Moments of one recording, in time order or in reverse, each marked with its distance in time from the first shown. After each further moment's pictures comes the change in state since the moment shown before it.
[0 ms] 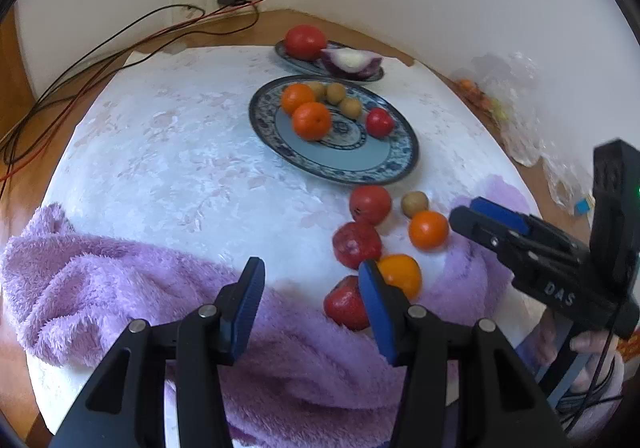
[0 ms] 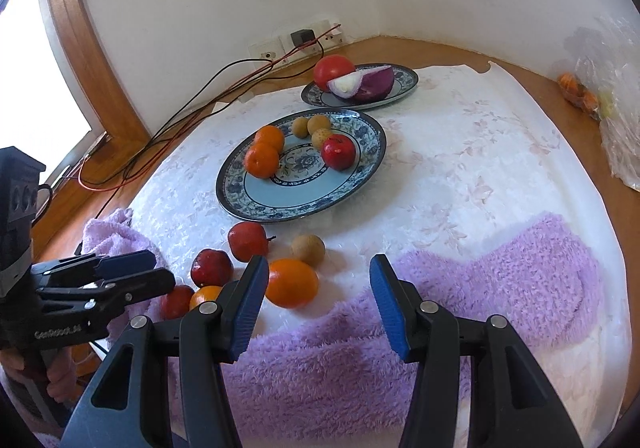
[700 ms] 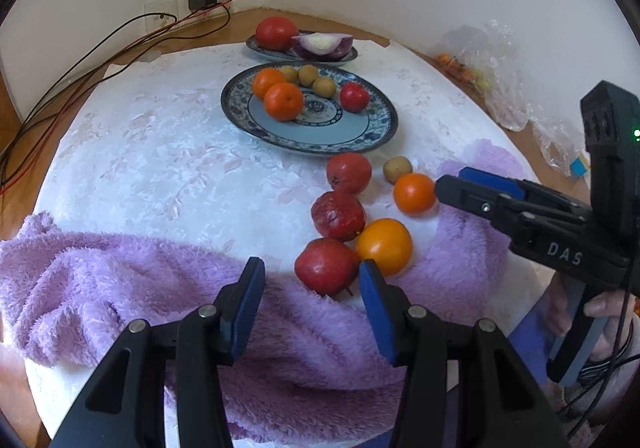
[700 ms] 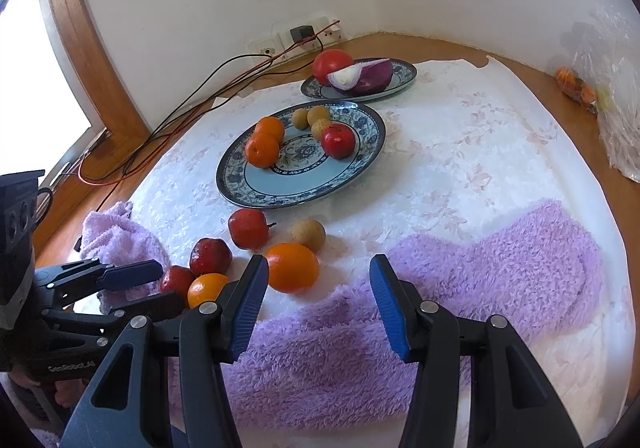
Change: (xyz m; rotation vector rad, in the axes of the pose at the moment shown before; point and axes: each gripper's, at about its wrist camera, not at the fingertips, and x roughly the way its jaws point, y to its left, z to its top) left arm 0.007 -0.011 -0.017 0.095 0.005 -0.013; right arm 0.000 -0.001 -0.008 0.002 0.010 -0.001
